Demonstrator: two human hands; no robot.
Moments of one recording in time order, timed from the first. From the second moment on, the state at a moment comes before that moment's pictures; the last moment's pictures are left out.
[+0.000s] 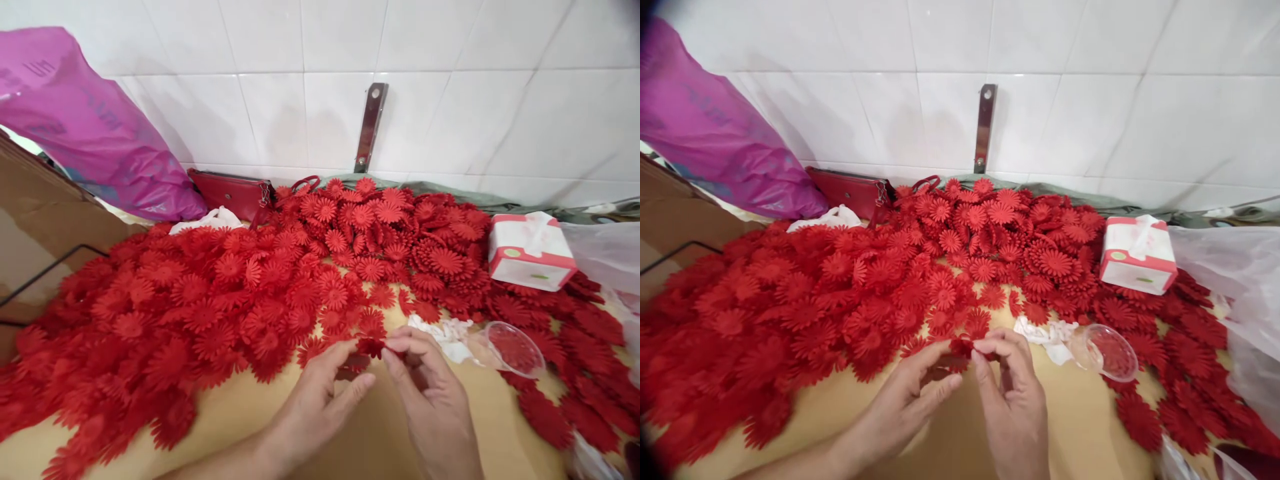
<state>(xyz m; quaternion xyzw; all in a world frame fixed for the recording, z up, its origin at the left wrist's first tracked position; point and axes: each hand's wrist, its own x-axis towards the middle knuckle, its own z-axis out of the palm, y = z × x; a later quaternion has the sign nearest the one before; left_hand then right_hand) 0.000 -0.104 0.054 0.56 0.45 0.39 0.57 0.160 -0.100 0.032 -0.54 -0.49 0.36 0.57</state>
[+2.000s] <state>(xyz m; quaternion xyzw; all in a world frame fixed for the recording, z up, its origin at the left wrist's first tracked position) -0.012 -0.100 0.023 0.46 0.45 0.45 0.62 0.148 -0.114 0.022 -0.50 -0.54 0.46 0.50</state>
